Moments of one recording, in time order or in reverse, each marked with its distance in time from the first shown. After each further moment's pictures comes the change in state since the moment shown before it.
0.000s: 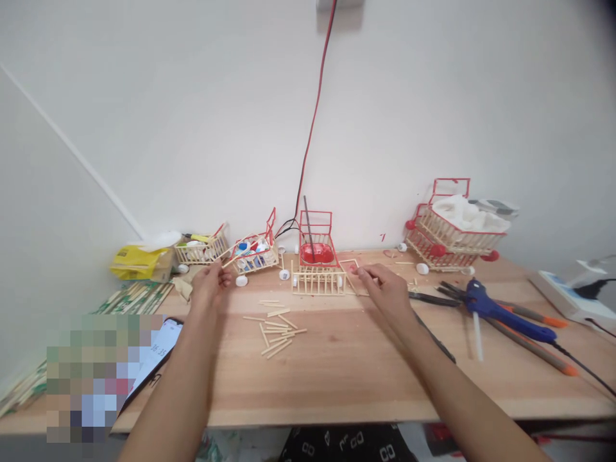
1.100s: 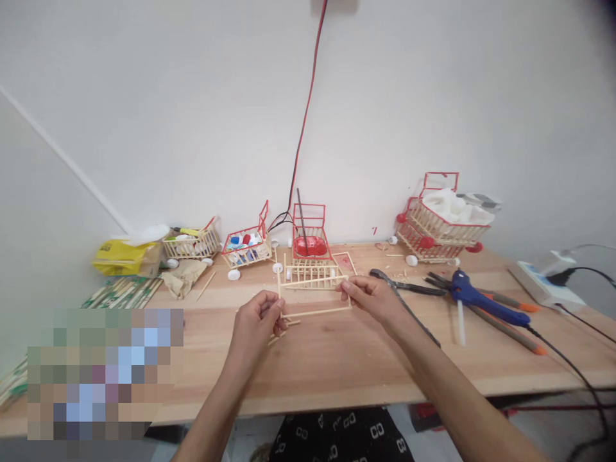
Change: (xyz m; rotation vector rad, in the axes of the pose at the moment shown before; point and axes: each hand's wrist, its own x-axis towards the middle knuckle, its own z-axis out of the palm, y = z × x) left_hand -0.152 -0.020 0.023 0.487 -0.593 0.214; right_hand -0.020 -0.039 -0.011 0.400 -0.388 0.338
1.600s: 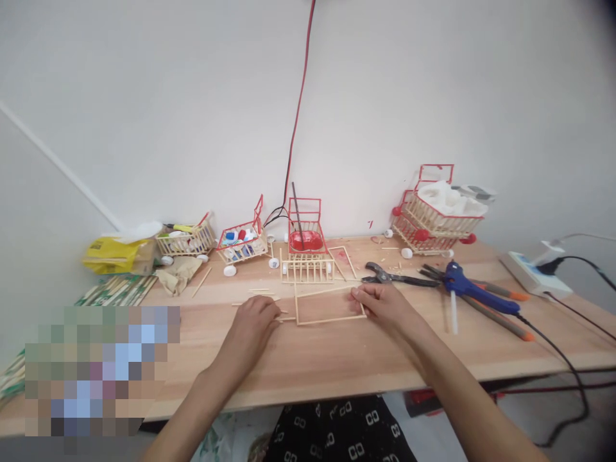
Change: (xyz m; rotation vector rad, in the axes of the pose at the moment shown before) left_hand -0.001 -0.029 -0.017 0.848 -0.239 0.493; right_hand -0.019 0.034 -0.022 -0.160 -0.044 0.193
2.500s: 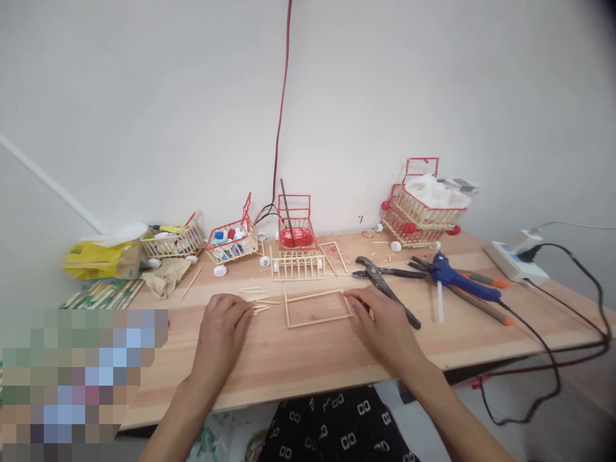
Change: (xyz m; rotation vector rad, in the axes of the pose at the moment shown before) left_hand -0.012 -0.007 -0.015 -0.002 0.309 -0.089; right_hand -0.051 -0.014 0.018 -0.402 0.351 -0.313
